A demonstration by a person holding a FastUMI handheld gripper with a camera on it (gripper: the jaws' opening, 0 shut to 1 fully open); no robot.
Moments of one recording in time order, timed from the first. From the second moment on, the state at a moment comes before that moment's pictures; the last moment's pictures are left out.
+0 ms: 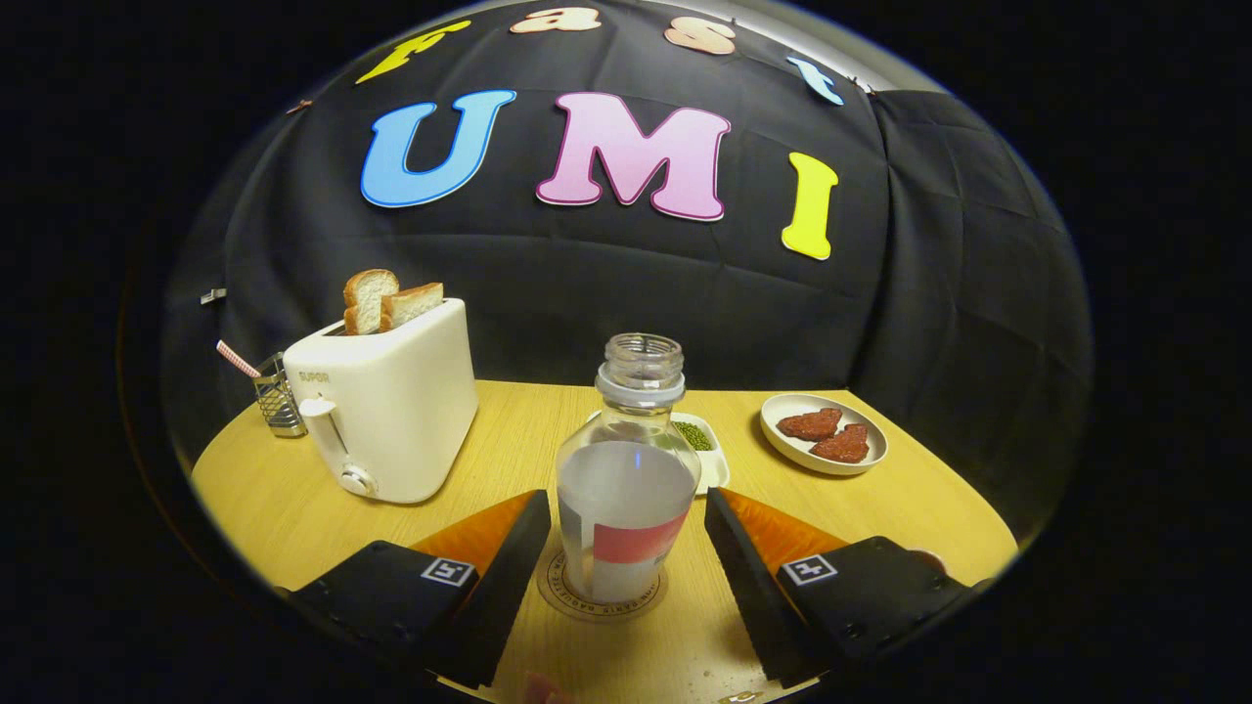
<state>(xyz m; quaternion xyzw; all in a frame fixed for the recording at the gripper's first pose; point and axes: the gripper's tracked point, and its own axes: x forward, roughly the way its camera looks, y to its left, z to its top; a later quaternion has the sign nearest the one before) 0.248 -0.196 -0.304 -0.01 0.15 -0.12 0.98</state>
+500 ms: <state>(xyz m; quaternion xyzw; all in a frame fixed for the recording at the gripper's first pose) 0.156 -0.188 -0.213 0.02 0.10 -0.10 0.99</state>
